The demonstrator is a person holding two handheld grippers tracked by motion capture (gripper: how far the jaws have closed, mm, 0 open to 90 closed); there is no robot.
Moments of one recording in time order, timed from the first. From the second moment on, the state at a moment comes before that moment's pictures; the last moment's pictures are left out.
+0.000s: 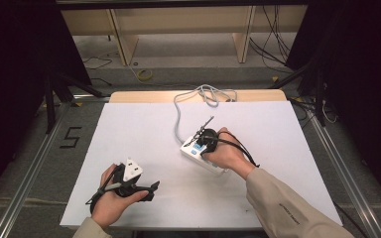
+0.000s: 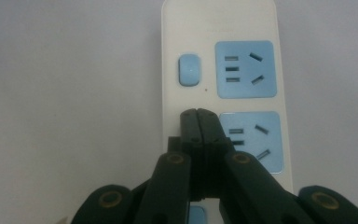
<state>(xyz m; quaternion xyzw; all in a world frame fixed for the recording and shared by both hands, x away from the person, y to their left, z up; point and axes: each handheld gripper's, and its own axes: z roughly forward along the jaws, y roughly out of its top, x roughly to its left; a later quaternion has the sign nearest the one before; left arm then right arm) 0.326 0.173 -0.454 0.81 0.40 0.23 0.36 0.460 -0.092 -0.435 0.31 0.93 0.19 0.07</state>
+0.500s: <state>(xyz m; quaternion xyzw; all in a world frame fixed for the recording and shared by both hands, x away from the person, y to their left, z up) 0.326 0.174 -0.453 0.81 0.40 0.23 0.36 0.461 -0.092 -0.435 0.32 0.93 0.19 0.07</state>
